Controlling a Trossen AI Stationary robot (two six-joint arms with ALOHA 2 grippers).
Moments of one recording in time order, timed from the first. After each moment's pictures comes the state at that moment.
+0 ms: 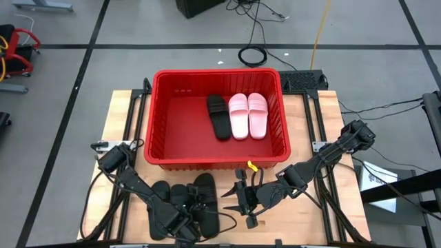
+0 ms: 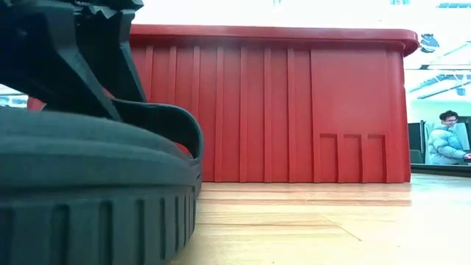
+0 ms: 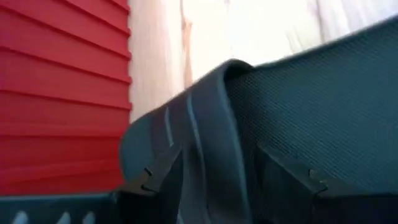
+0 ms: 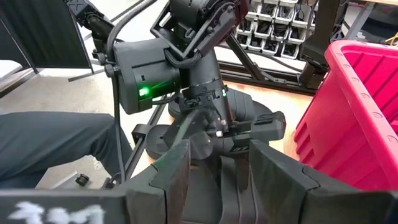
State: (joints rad) left arm -0.74 2.06 1.50 -0.87 -0.68 -0.51; right arm 0.56 1.64 1.33 -0.12 0.33 0.11
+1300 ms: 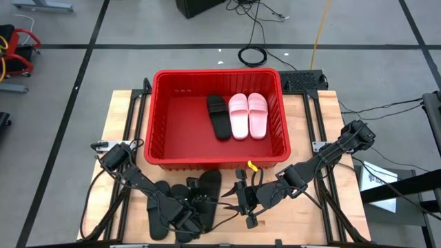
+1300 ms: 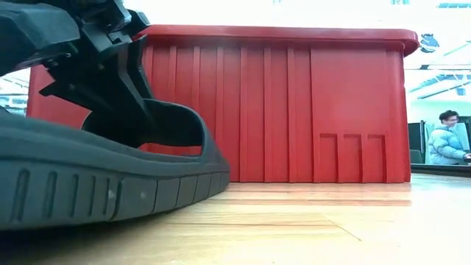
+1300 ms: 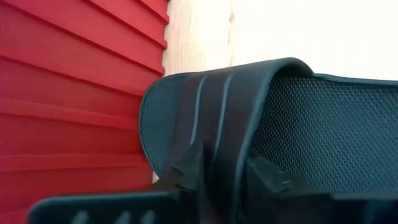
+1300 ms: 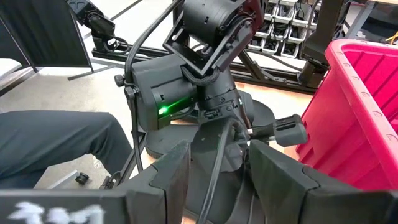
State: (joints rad) left arm -0.68 2.06 1.45 -0.86 -0.74 -0.59; right arm 0.56 1.64 1.33 -0.12 0.33 0.11
